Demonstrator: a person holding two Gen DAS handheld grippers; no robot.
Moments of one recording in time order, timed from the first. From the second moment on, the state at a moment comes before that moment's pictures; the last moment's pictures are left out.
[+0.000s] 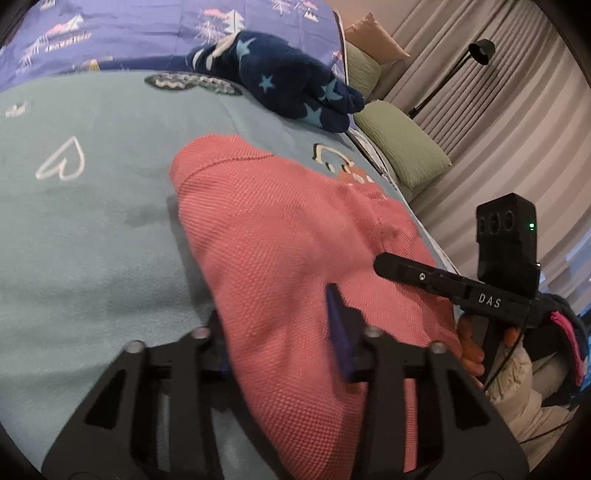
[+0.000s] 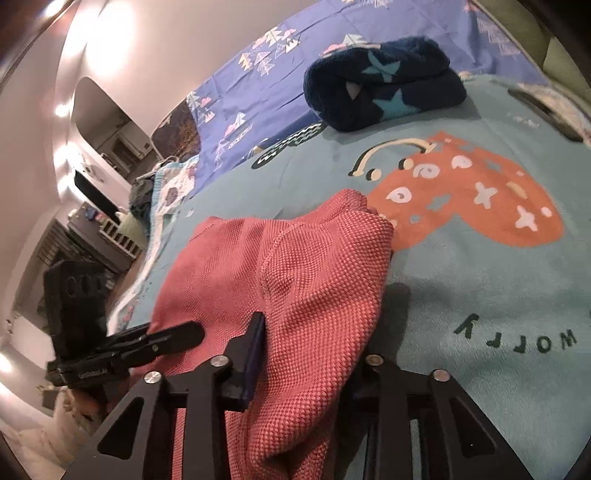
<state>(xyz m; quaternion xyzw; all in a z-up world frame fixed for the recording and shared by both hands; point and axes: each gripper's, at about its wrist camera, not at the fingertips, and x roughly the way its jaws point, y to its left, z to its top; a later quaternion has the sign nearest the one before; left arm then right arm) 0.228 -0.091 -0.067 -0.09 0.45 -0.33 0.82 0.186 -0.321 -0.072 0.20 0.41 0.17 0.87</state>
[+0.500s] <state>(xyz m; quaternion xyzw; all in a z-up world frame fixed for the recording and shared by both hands) 0.171 -0.107 0.010 -0.03 0.35 -0.33 0.88 0.107 -0.302 0.011 0.14 0.31 0.12 0.93</state>
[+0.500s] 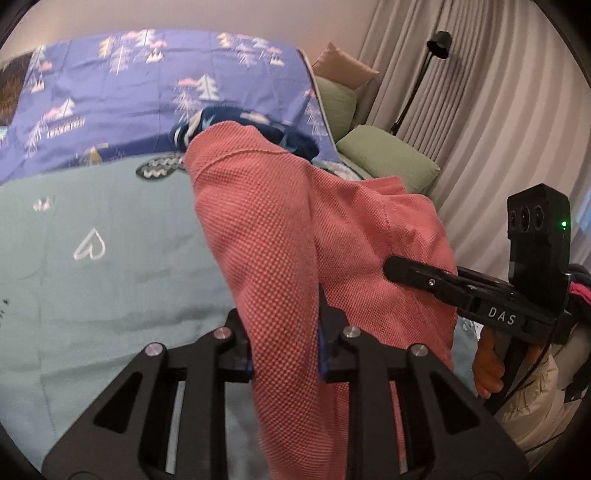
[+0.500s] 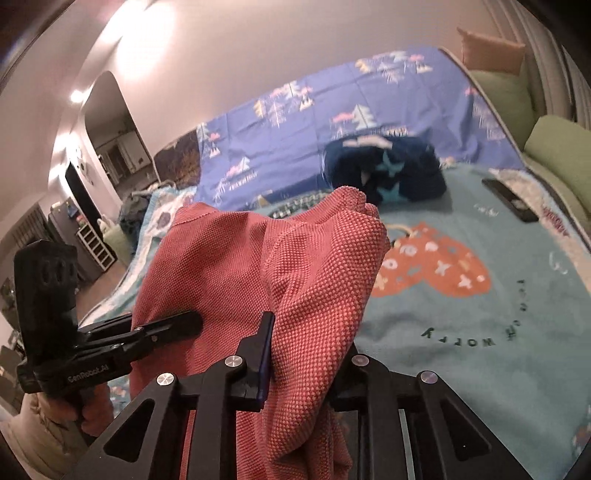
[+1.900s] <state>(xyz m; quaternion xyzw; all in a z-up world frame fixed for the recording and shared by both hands) 0.296 -0.241 0.235 0.15 0.14 -0.26 0.94 0.250 -0.402 0.252 0.09 0.14 0.04 0.99</state>
